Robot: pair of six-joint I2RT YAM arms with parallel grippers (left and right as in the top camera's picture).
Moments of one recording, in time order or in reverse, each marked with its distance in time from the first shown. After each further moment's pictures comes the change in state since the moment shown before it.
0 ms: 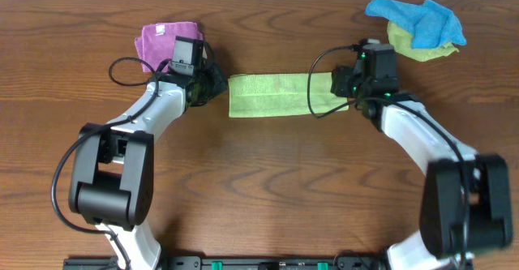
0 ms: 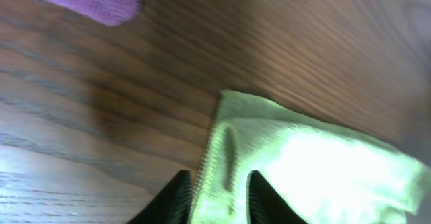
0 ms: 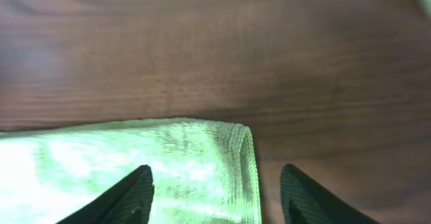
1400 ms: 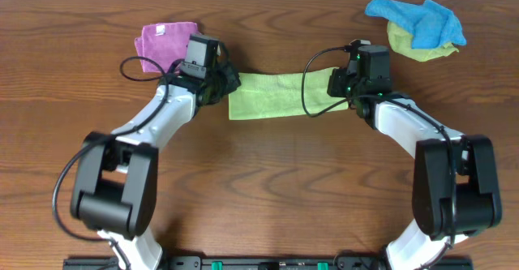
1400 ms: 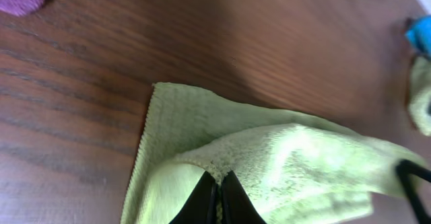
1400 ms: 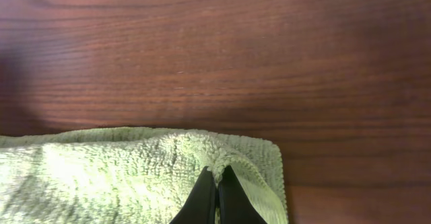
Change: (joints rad) left arm -0.077 -0.023 0.000 0.045 -0.028 -0.029; right arm 0.000 0.122 0.000 0.131 -0.077 -0.016
